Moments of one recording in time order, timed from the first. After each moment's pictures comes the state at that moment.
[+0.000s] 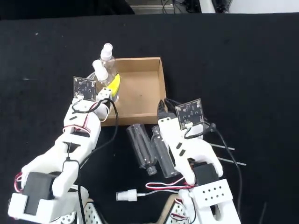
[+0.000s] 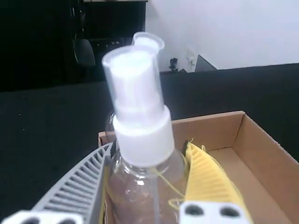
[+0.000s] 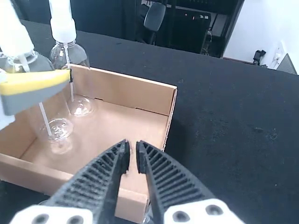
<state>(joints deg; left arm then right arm) 4.4 -13.5 69.6 -40.7 -1.2 -14.6 -80.7 87.7 22.8 5.1</state>
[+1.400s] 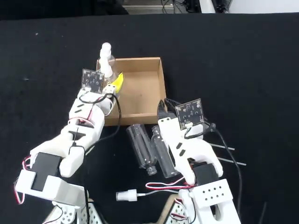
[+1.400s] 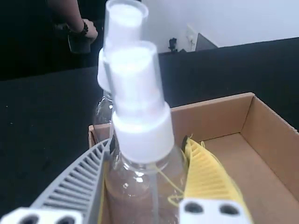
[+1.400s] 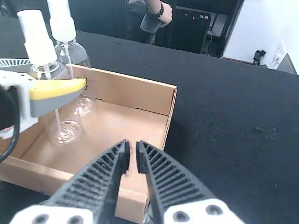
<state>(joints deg) 4.9 -1.3 60.6 -40.4 -3.9 -14.6 -80.7 87.7 22.8 5.1</state>
